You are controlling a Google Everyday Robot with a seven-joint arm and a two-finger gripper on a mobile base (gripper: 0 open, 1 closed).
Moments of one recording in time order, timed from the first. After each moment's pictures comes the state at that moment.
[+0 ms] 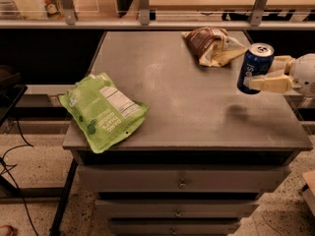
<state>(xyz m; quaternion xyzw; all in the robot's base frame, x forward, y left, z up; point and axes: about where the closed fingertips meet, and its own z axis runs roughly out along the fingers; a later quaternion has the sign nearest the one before) 0.583 -0.268 0.898 -0.44 0.67 0.26 0.54</state>
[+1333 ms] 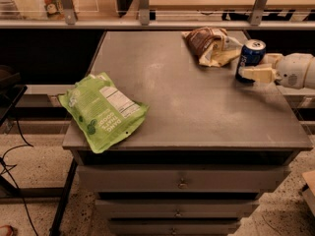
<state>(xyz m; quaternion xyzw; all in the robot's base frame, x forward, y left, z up) 0.679 -0.301 0.858 -0.36 0.71 0.21 0.57</state>
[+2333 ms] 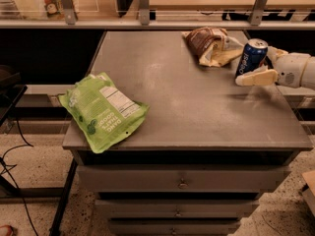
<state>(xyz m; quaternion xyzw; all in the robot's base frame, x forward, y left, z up) 0.692 -0.303 0.856 -0.33 0.72 0.21 0.58</state>
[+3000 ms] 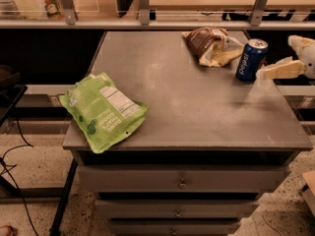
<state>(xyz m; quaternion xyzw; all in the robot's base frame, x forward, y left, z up) 0.665 -0.338 0.898 -0.35 0.73 0.17 0.57</state>
